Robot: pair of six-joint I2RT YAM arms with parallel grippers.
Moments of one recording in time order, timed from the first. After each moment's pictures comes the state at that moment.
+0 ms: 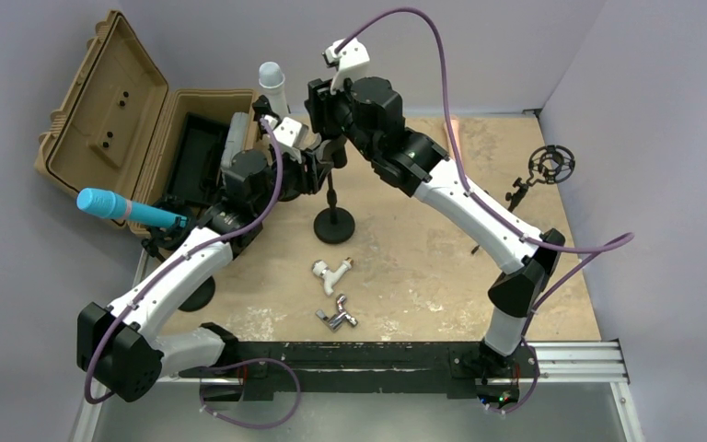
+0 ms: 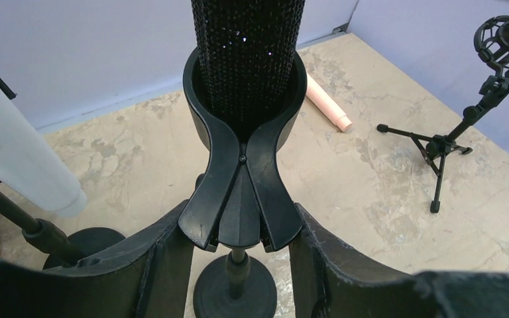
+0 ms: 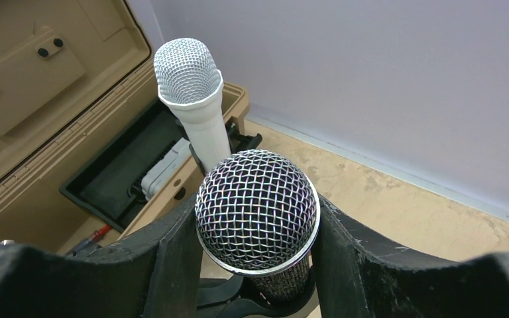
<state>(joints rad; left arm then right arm) -0.51 1.18 0.98 0.10 0.10 -0.11 0.86 1.78 2.00 -0.26 0.35 0.09</state>
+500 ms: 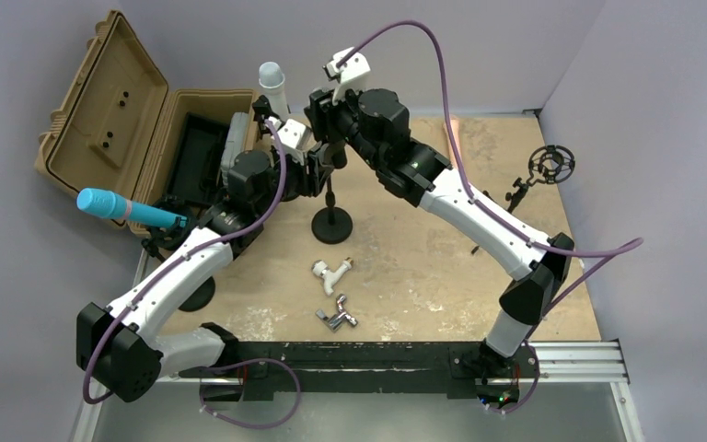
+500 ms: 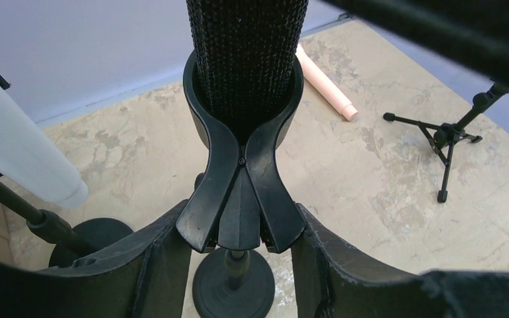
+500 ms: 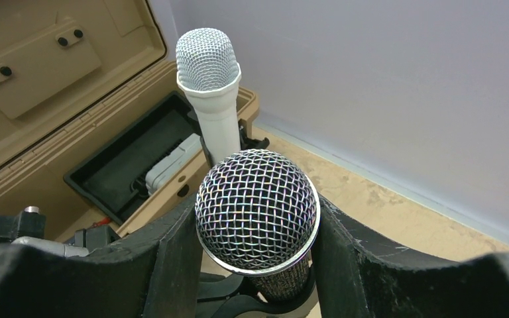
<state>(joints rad) -0.52 1.18 0.99 0.07 0.08 -0.10 0.86 1.72 1.89 -0.18 0.29 0.03</state>
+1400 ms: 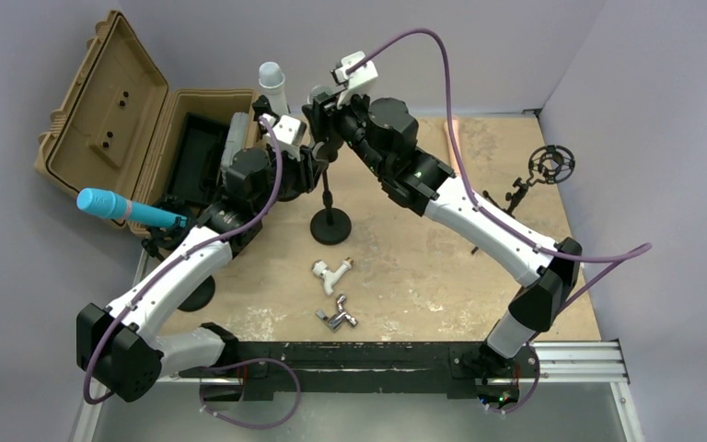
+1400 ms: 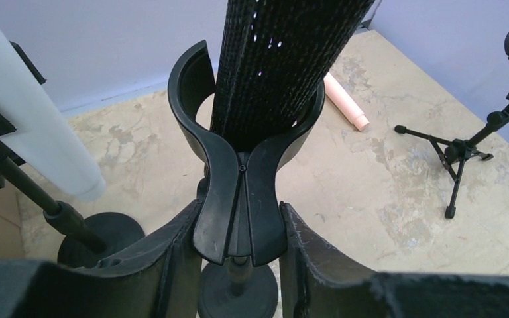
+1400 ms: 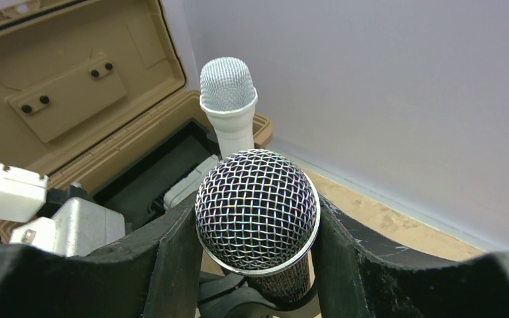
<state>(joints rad) -0.51 1.18 1.00 0.05 0.03 -0.12 0.87 1.65 1.74 0.01 0.27 0.03</state>
